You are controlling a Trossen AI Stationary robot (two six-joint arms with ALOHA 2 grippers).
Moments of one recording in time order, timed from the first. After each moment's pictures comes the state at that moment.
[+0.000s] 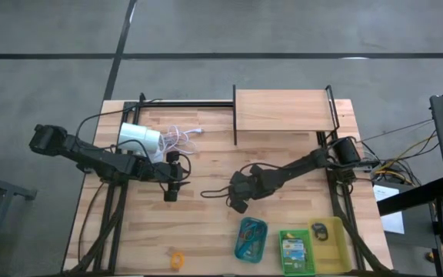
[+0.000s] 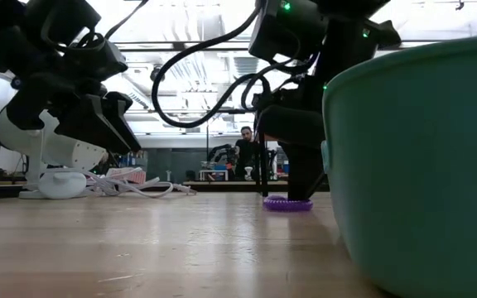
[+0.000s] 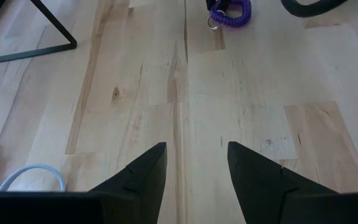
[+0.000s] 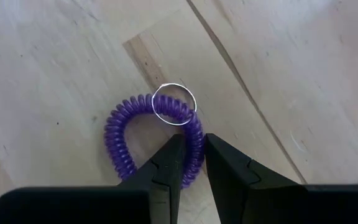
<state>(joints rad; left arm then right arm) -0.19 1.14 0.39 0.00 -0.24 0.03 0.23 1.98 1.23 -0.55 0.28 0.79</state>
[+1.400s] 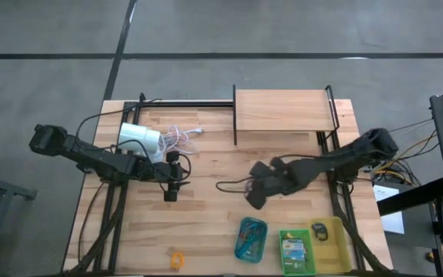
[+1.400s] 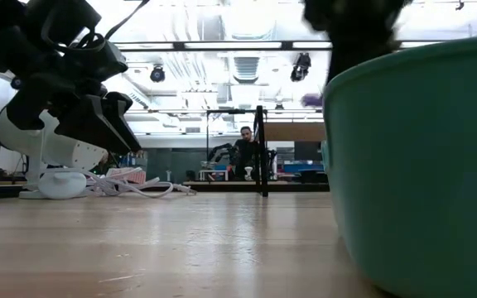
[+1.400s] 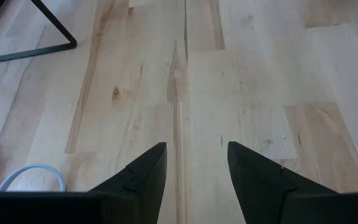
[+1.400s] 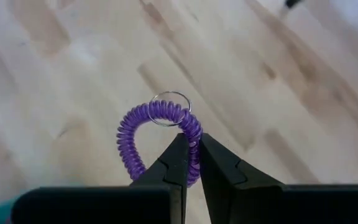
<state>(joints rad) -0.19 1.14 0.39 0.00 -0.24 0.02 0.31 1.61 1.23 -0.82 0.37 0.91</state>
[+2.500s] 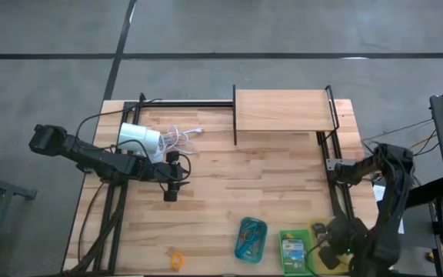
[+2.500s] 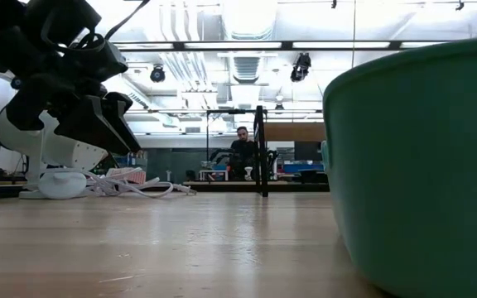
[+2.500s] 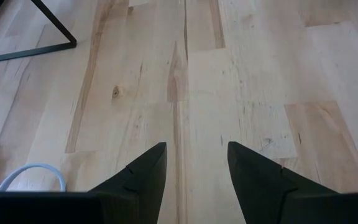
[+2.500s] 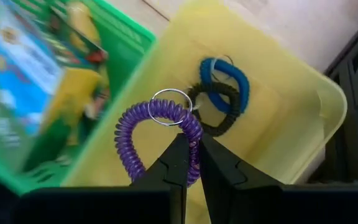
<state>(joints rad) -0.19 1.14 0.39 0.00 -0.24 0.03 1.31 1.64 1.22 -1.24 0.22 2.29</state>
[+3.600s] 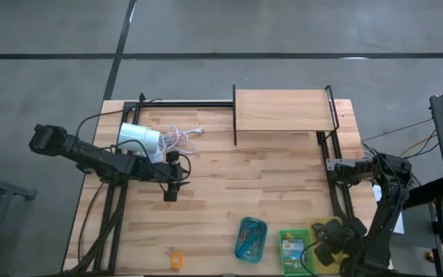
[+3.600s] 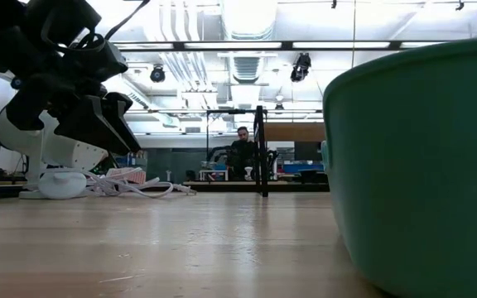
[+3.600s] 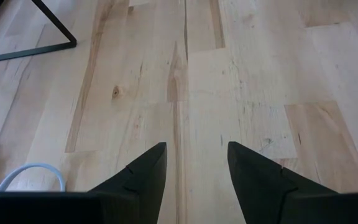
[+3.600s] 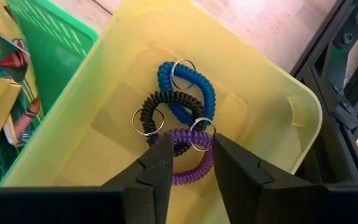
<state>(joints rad) -0.19 1.14 0.39 0.00 -0.24 0.02 1.30 1.77 1.22 -1.28 0.13 2.29</state>
